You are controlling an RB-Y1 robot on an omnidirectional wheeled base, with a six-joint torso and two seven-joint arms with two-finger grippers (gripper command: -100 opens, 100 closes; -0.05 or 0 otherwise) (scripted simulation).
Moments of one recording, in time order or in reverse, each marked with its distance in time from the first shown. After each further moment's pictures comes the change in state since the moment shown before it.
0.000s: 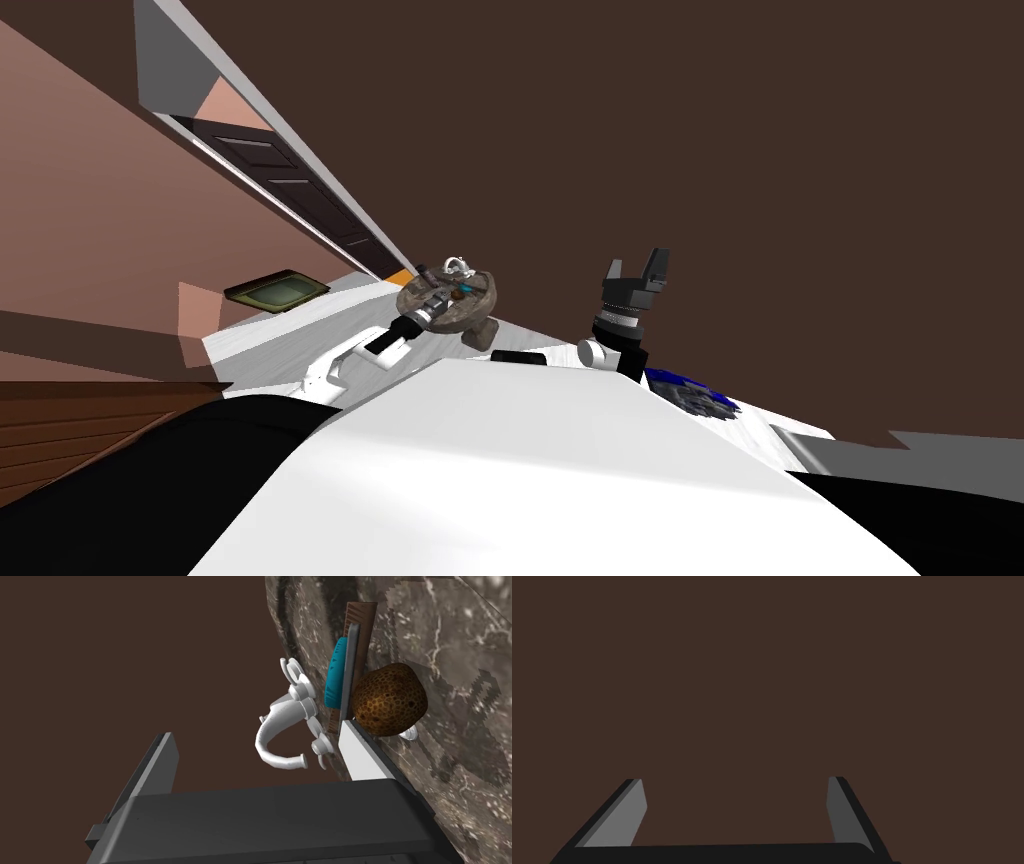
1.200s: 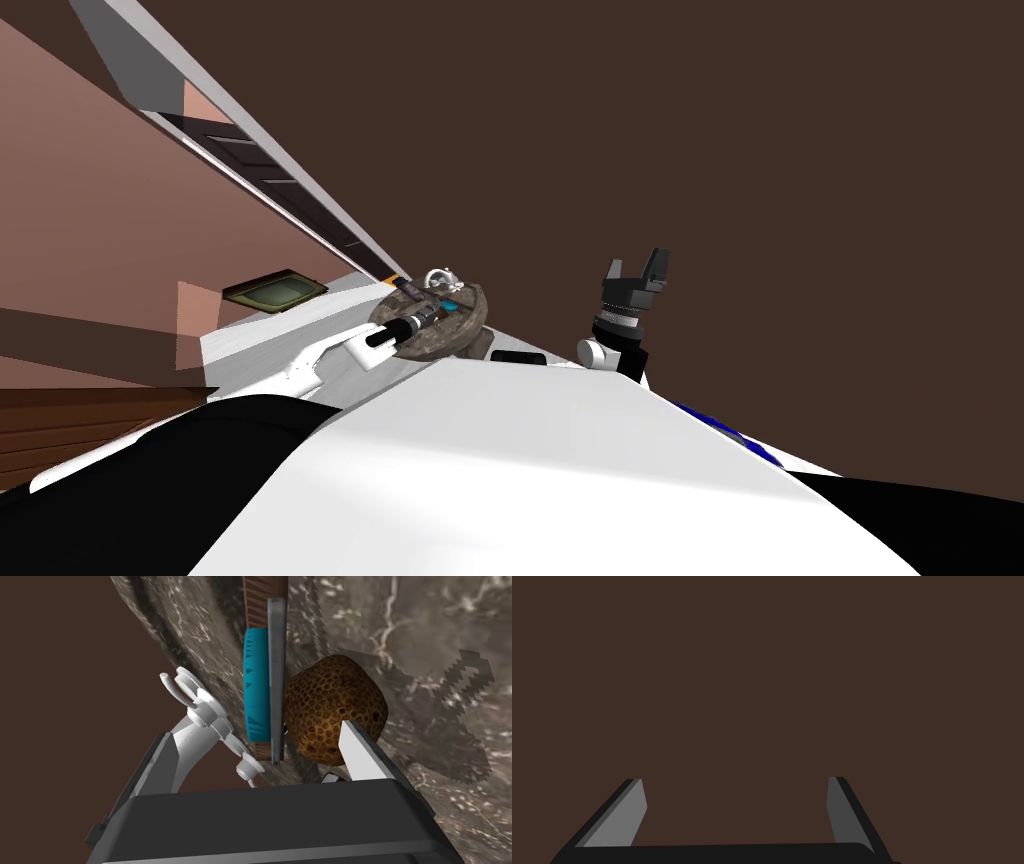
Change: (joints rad) left arm 0.015 0.285 -0.096 0.148 0.075 0.188 0.123; right arm 0.000 0.000 0.000 0.000 0.000 0.000 0.000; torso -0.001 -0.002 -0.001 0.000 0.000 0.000
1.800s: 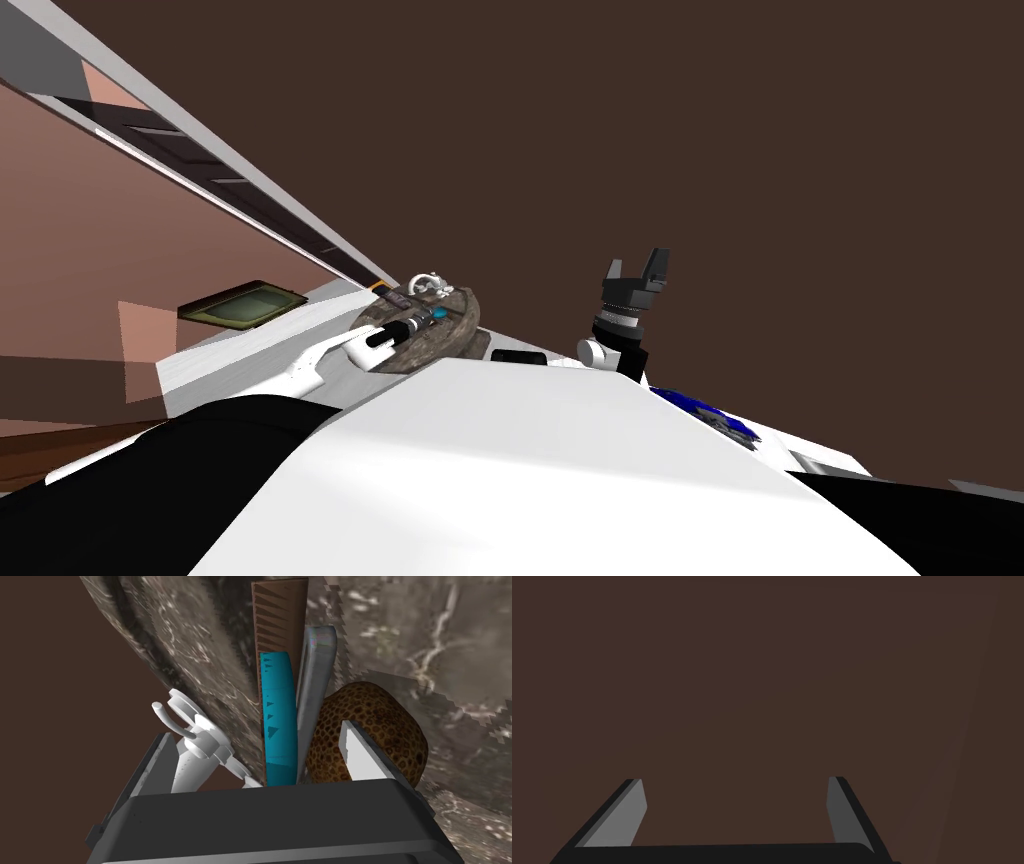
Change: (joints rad) left arm -0.012 -0.012 -0.019 0.078 0.017 0.003 0.003; right arm -0.001 0.000 0.000 0.000 0.000 0.000 0.000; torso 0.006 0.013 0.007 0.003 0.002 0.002
